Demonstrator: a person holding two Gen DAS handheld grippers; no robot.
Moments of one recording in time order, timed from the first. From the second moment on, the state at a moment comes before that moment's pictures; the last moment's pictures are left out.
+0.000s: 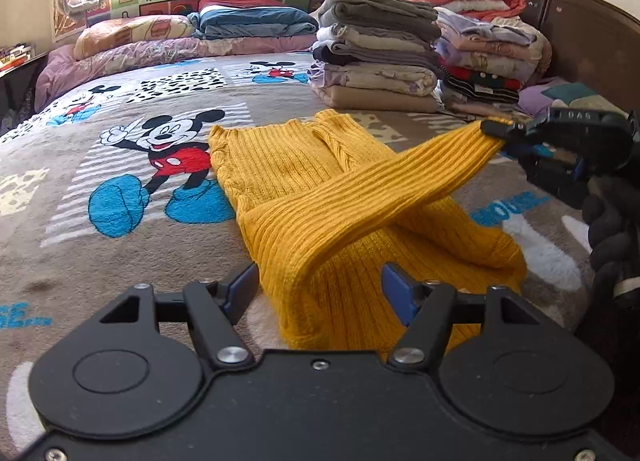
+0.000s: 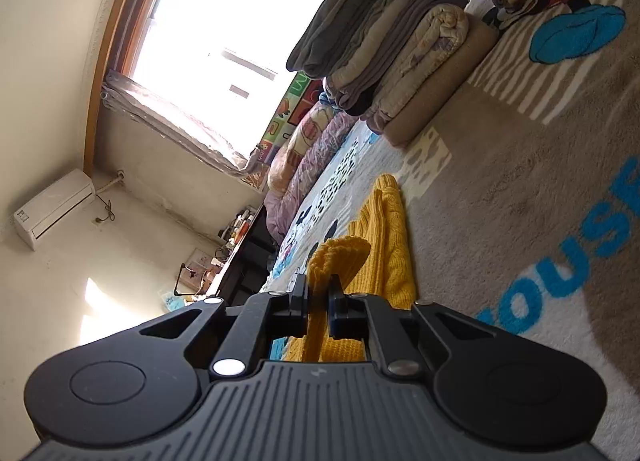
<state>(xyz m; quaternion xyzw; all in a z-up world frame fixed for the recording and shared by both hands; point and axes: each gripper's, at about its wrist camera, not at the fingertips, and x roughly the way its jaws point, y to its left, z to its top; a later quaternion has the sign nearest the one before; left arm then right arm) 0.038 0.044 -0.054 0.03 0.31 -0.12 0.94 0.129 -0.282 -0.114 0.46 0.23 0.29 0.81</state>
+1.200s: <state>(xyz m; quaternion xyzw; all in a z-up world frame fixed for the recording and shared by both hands) 0.041 0.059 -0.051 -0.02 0.29 -0.14 0.95 0.115 -0.335 -0.177 0.58 0.25 0.19 0.75</state>
